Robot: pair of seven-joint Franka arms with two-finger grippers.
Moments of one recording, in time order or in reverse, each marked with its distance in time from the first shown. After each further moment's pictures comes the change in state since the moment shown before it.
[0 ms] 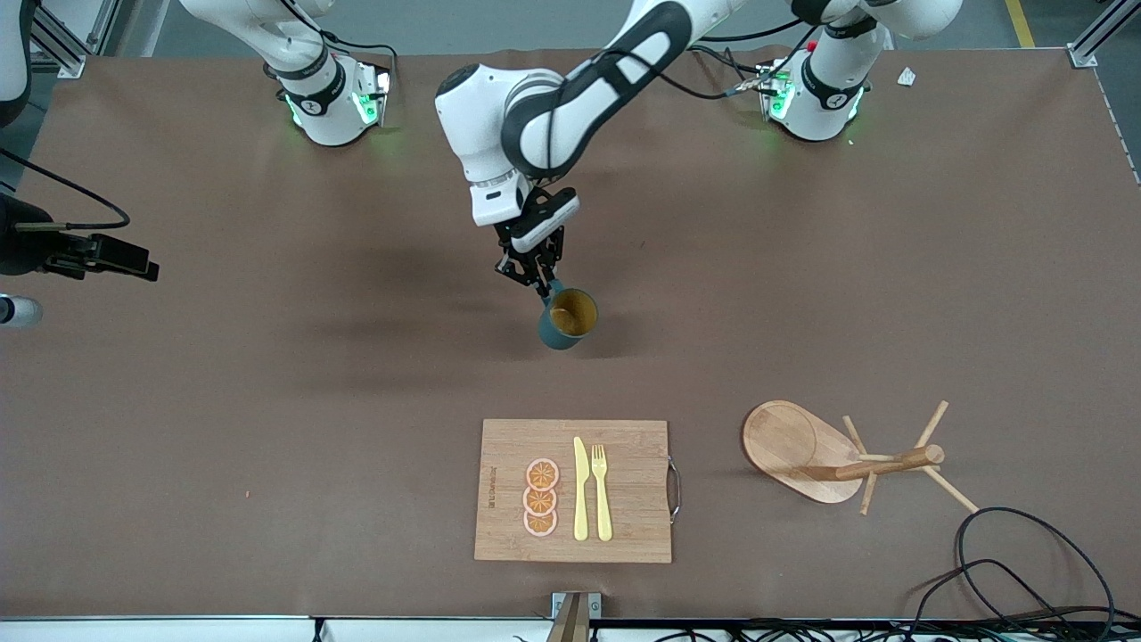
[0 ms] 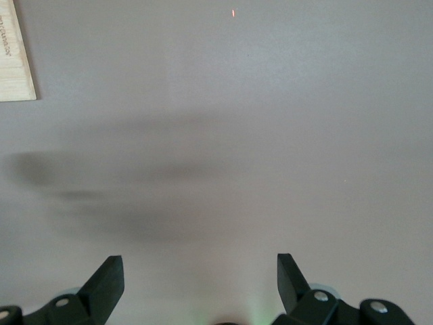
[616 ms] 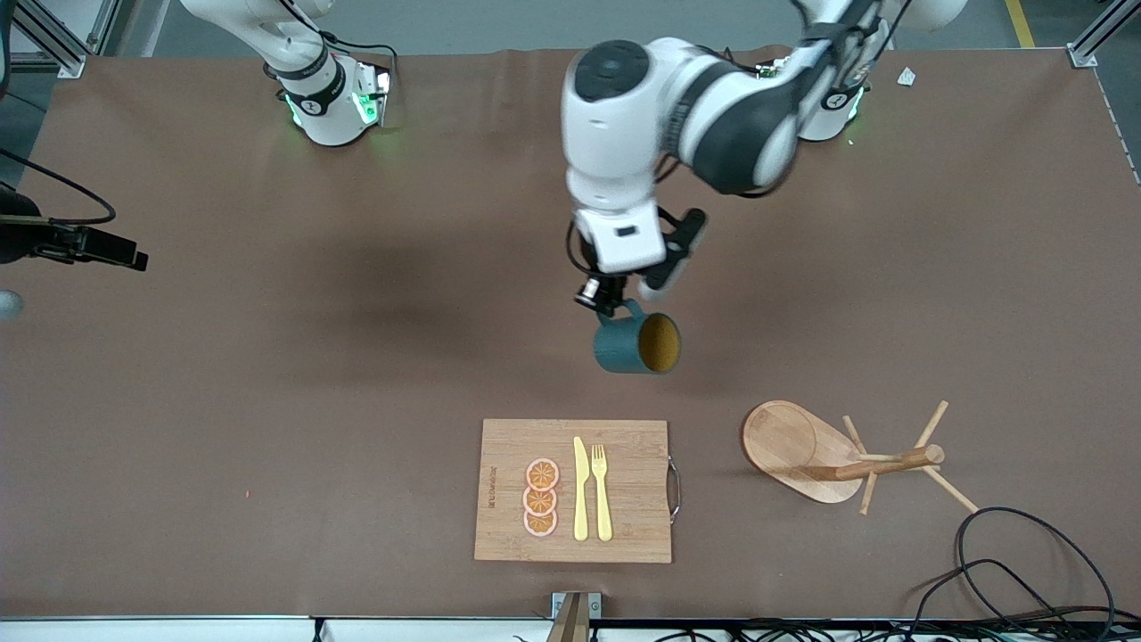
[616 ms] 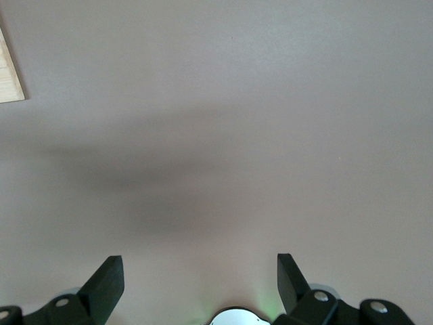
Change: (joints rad) left arm 0.340 -0.243 0.003 0.006 -0.487 -0.001 0.361; right arm -0.027 -0.024 -0.004 -0.007 0.000 -0.047 0.033
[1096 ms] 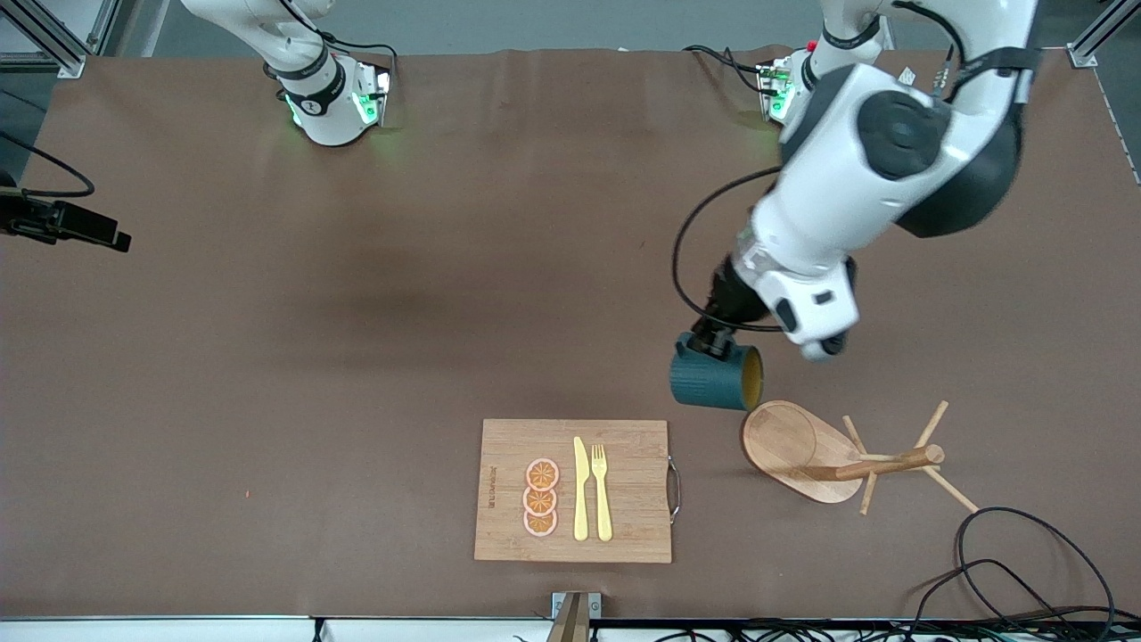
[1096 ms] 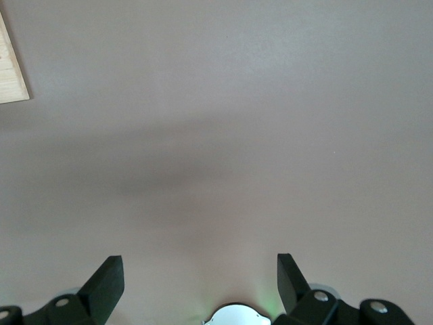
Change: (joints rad) left arm 0.271 -0.058 0.000 -0.002 -0.365 0.000 0.179; right arm -0.013 -0.075 0.001 -0.047 0.000 -0.004 -0.005
